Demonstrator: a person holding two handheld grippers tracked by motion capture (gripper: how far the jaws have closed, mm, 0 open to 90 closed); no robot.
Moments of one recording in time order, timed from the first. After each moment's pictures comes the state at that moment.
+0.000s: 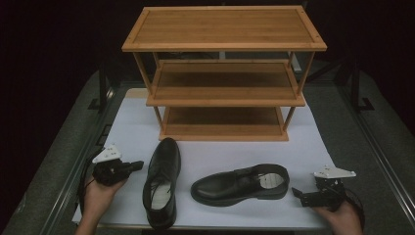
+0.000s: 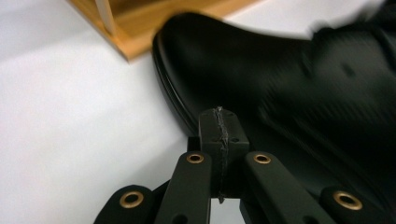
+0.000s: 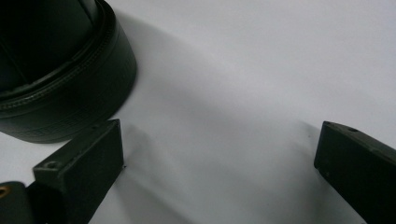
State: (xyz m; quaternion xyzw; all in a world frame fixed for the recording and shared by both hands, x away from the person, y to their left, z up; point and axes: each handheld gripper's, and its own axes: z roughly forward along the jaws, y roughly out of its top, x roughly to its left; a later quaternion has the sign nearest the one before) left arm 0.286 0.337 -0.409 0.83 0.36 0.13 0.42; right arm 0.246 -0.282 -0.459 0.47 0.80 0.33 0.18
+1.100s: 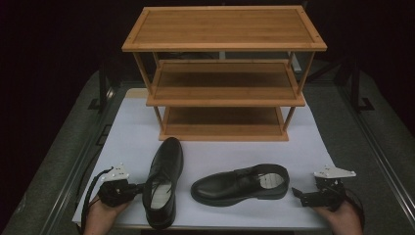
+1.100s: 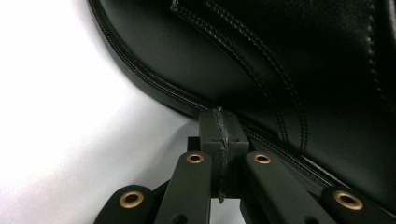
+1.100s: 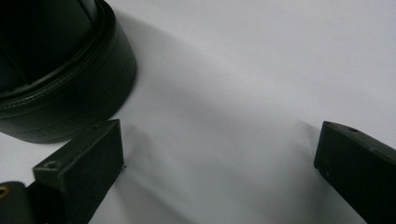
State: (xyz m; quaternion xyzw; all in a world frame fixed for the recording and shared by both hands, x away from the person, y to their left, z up) left arm 0.256 0.321 -0.435 0.84 0.36 0.07 0.39; right arm 0.246 -0.282 -0.459 0.48 0.80 0.33 0.18
